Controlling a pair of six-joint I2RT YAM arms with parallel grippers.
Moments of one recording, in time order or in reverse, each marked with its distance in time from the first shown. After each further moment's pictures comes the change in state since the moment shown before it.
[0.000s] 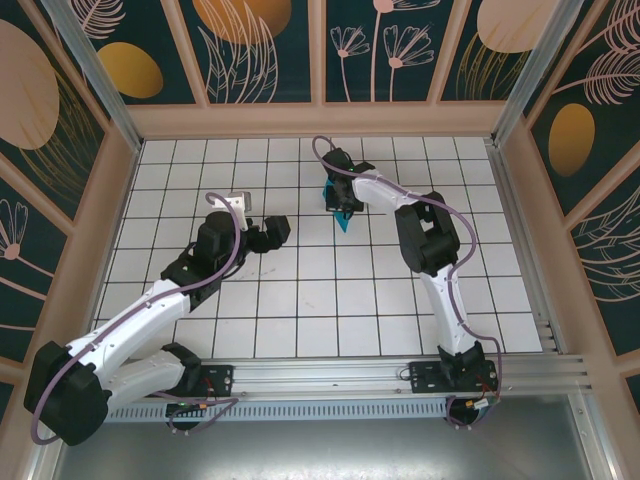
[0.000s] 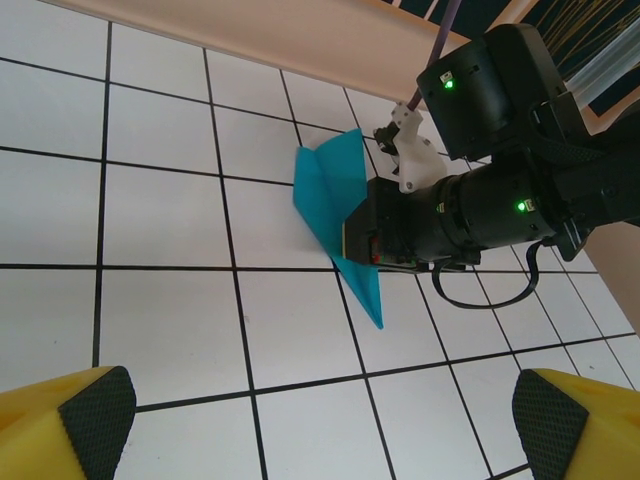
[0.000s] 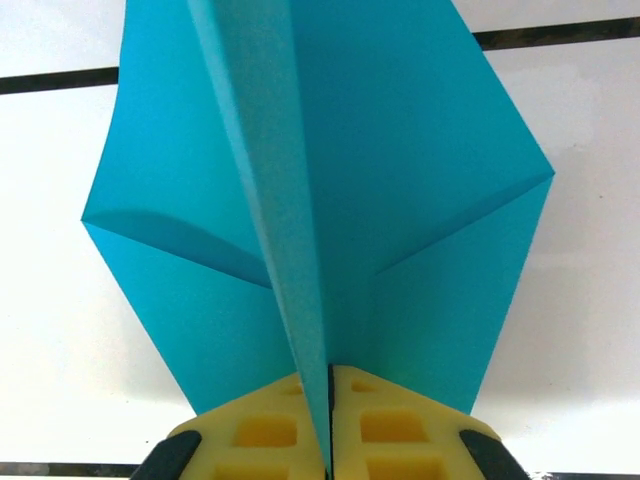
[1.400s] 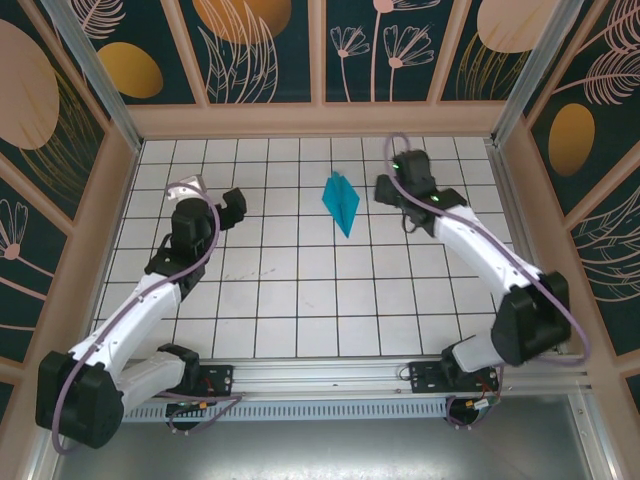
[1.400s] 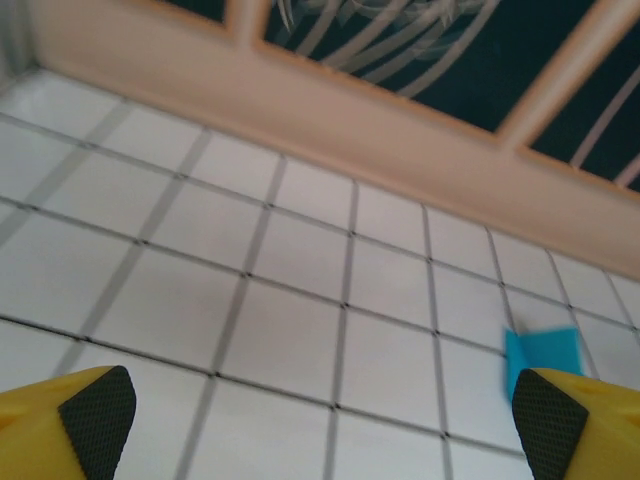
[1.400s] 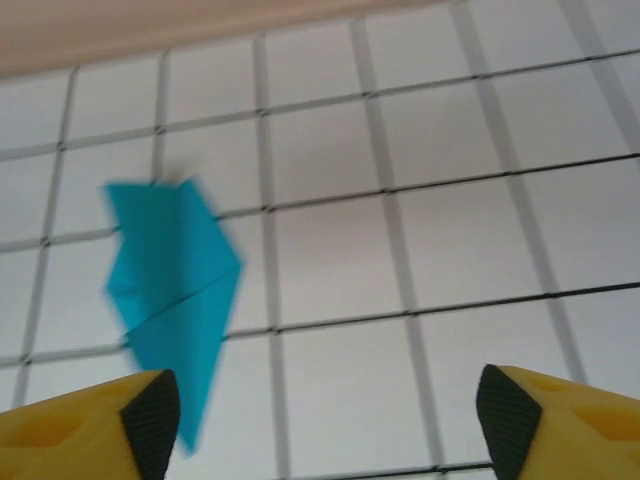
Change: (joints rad) left arm 0.237 -0.013 -0.017 0.098 -0.297 0.110; right arm -0.160 -0.930 -0.750 0.291 0.182 -0.136
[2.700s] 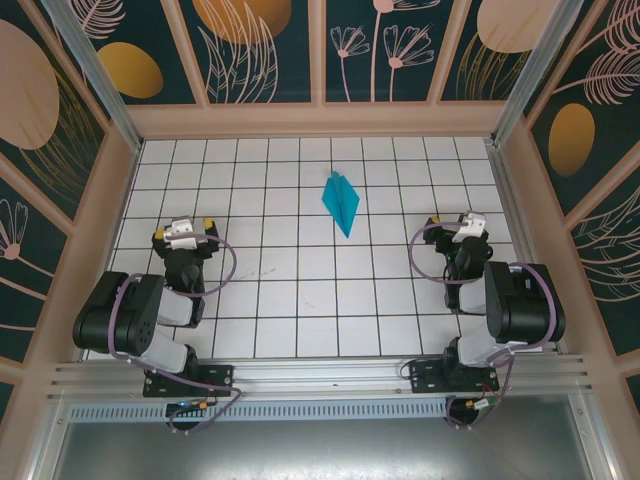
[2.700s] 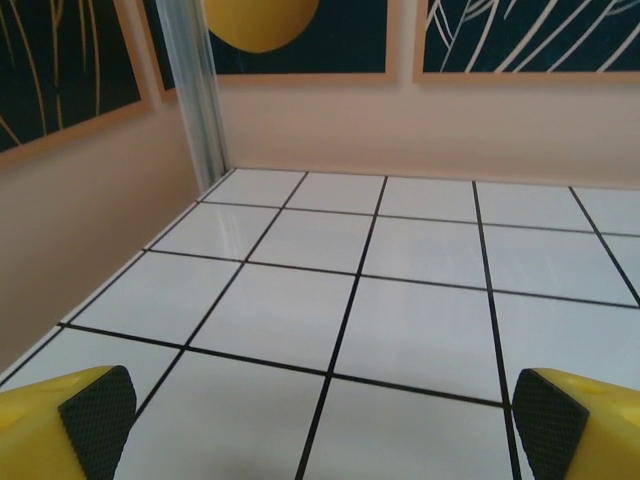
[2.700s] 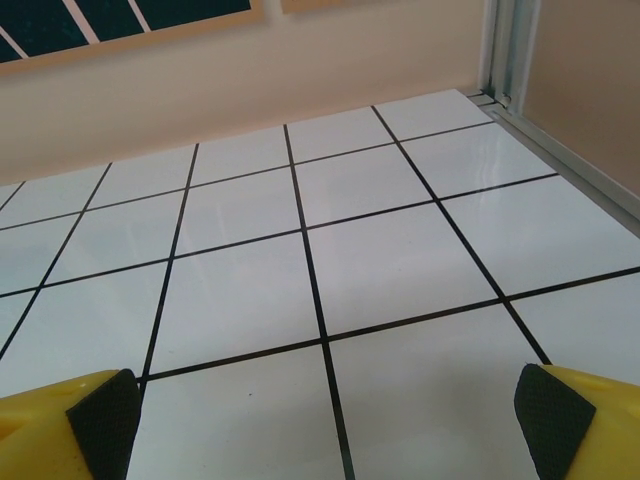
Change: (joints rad) left arm 0.246 0.487 -0.506 1.208 0.033 0.454; right arm -0.447 0.141 -0.901 1.556 -0.277 -0.238
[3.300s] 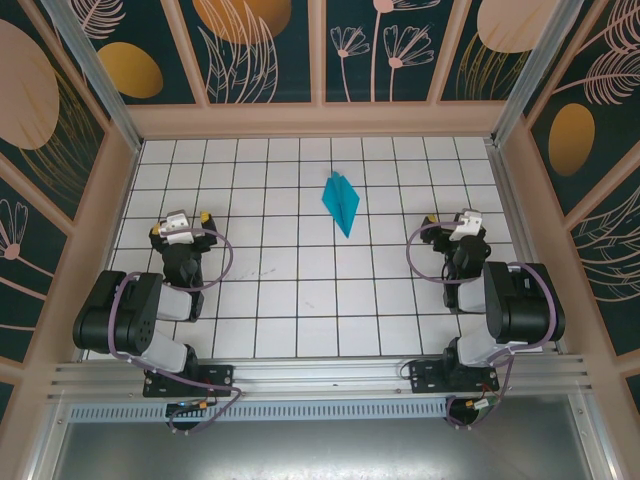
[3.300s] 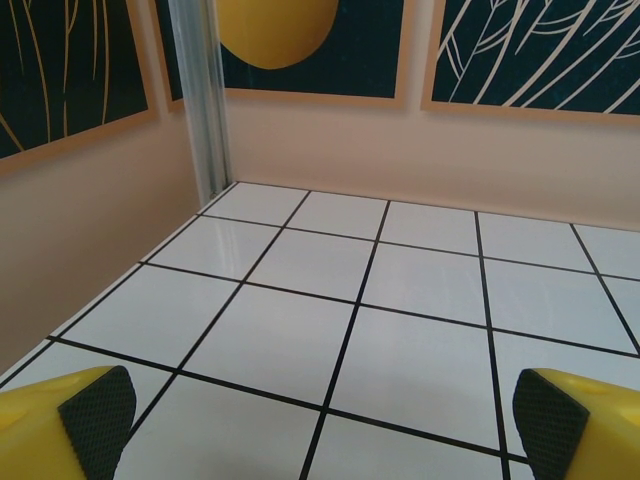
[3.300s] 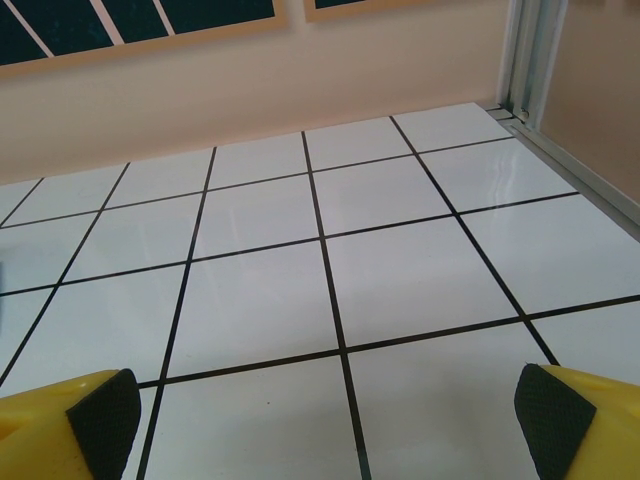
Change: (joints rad) left arm 0.020 0.001 0.045 -0.013 -0.003 -0.050; right arm 0.023 0.000 0.009 0.006 -0.003 -0.026
